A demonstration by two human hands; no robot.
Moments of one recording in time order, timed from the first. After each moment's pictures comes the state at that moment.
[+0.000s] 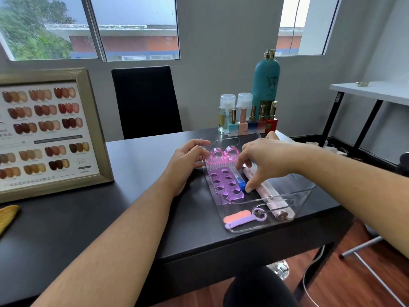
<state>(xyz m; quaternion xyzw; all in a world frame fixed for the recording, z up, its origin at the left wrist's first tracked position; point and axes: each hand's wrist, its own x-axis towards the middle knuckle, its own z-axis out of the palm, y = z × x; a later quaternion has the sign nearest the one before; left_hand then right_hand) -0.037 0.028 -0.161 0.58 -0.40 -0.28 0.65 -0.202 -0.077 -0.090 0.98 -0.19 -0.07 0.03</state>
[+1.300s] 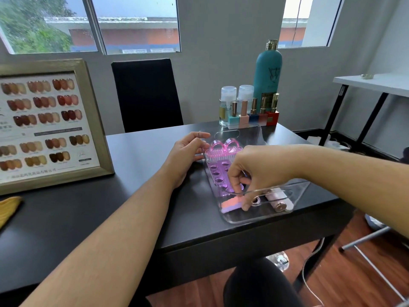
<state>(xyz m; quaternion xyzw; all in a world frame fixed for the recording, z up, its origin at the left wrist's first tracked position) -0.036 0.025 -0.162 0.58 -0.40 -0.28 0.66 -0.208 -0.049 -0.092 0.99 -0.04 -0.12 -0.12</state>
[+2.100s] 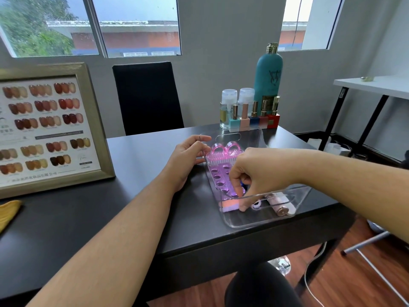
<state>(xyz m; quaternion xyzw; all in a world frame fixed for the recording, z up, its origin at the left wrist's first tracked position) -0.039 0.027 -0.159 0.58 -0.39 -0.28 0.66 -0.209 -0.049 -0.094 0.99 -0.04 -0.09 -0.08</state>
